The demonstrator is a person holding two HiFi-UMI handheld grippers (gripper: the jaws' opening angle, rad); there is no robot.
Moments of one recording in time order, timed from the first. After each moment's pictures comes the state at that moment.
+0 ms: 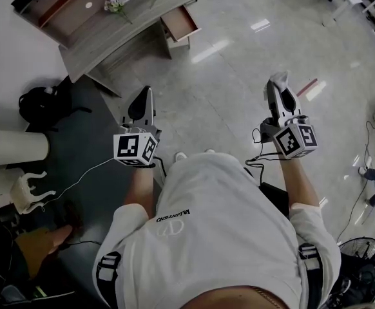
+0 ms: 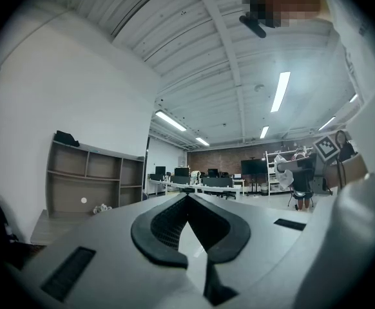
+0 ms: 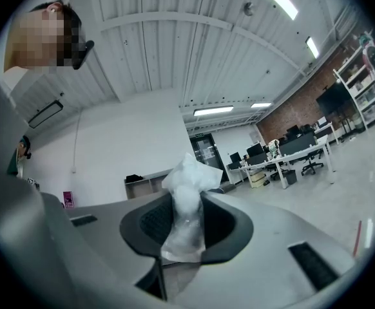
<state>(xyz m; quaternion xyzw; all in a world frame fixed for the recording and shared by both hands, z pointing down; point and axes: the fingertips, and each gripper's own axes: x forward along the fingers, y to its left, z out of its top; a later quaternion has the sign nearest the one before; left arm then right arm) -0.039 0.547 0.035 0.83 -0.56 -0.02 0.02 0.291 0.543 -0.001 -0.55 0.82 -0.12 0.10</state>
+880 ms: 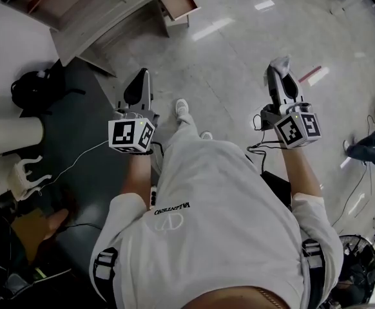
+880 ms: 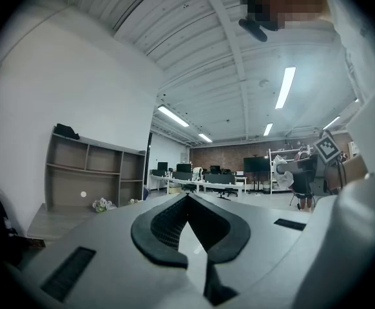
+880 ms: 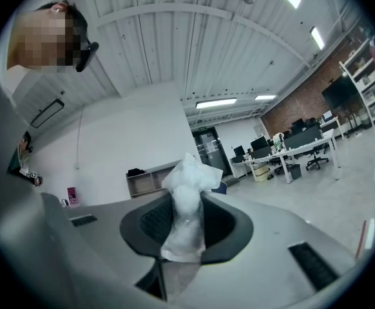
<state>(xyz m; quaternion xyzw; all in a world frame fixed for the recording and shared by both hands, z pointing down) -0.020 0.505 0.059 0.82 -0.57 -0.01 0.04 0.297 0.493 0.025 -0.53 0.83 -0.14 0.08</state>
